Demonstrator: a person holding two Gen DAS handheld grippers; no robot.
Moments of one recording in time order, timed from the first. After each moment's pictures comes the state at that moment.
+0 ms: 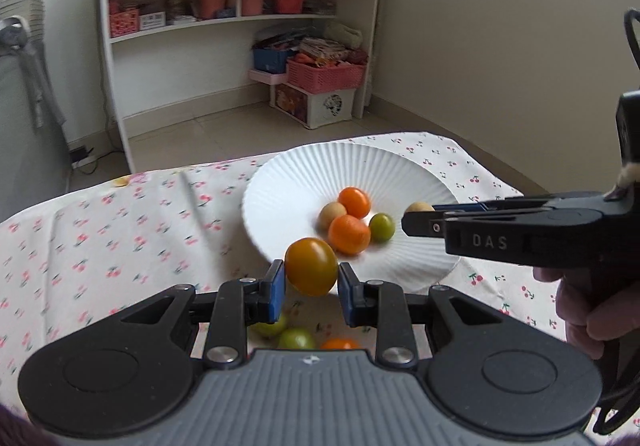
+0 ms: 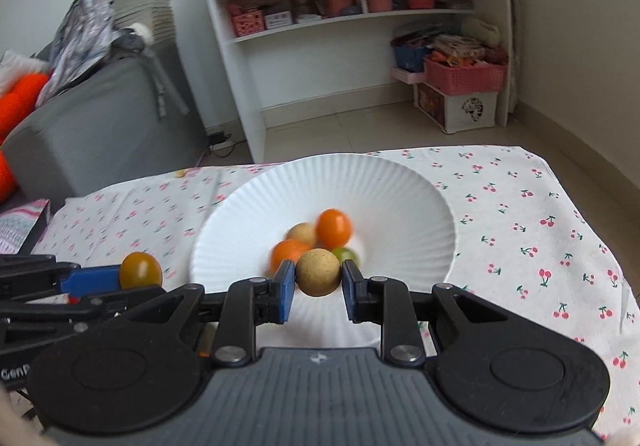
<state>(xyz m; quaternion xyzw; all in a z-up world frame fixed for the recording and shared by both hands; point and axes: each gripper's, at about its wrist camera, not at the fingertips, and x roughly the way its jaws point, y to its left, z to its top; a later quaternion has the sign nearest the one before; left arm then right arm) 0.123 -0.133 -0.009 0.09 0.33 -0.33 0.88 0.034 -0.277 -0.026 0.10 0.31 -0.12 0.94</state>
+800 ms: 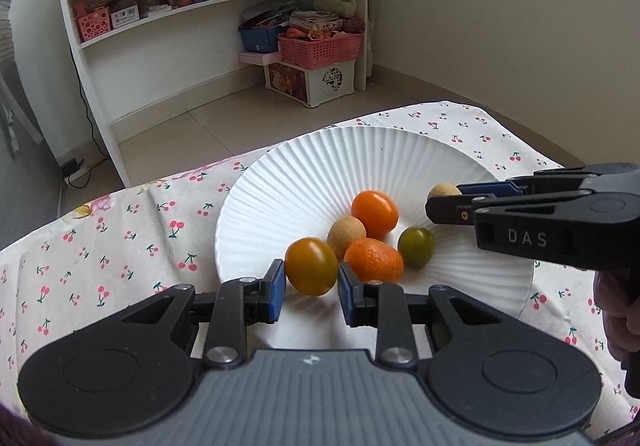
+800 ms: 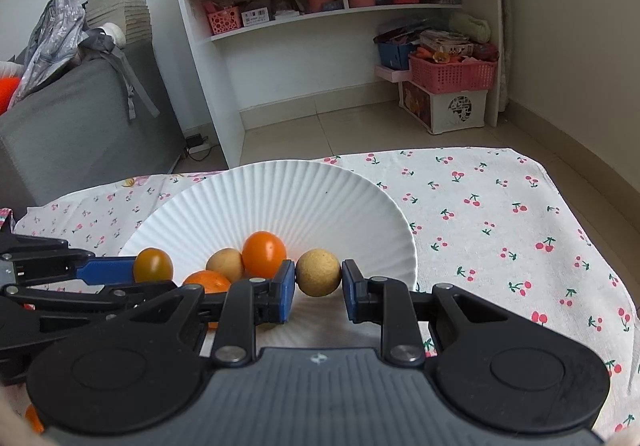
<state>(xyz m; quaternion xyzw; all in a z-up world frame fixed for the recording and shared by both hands) 0.171 -0.177 -0.035 0.16 0.34 -0.32 0.87 0.057 -0.311 -0.043 0.10 0.31 -0.13 0.94</state>
